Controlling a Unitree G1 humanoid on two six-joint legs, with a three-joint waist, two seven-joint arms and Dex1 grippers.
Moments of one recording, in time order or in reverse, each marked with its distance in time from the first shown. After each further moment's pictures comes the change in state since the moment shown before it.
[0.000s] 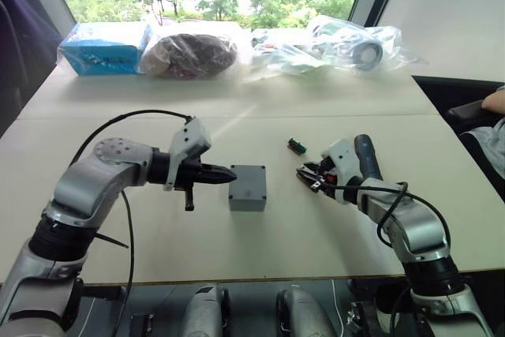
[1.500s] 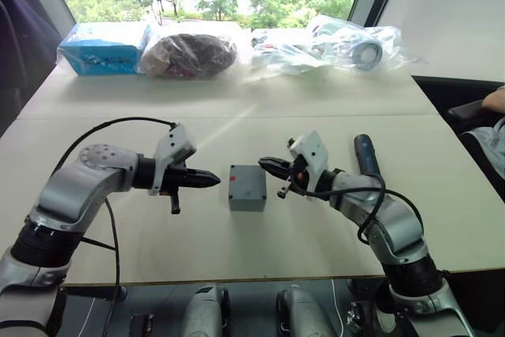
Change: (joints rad) left arm 0.059 0.077 0.016 0.037 -0.003 -0.015 0.008; right arm -0.054 0.093 0.119 -0.147 0.062 -0.039 0.062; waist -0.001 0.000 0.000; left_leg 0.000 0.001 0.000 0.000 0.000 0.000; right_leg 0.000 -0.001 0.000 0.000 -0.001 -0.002
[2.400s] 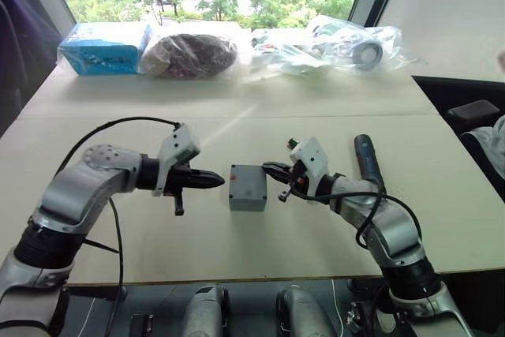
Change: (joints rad) left arm -0.003 -0.014 0.000 -0.042 -0.022 0.017 0.007; right arm 0.022 0.004 0.007 0.050 -0.053 -0.044 -0.006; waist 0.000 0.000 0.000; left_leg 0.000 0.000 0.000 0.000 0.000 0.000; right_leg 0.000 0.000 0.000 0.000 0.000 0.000
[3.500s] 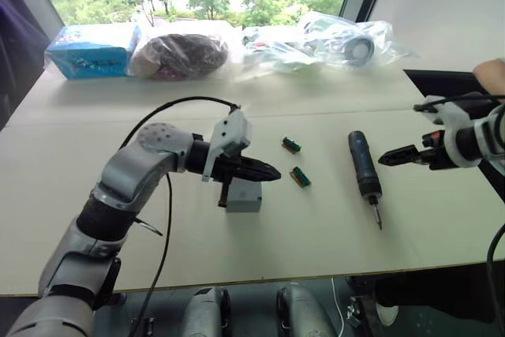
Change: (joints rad) left arm -0.220 -0.246 -0.165 0.070 0.050 -0.175 -0.102; right arm -0.647 -0.733 0.126 0.681 0.267 0.907 0.282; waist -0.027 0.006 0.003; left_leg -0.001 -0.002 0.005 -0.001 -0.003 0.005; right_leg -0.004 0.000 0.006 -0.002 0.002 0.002
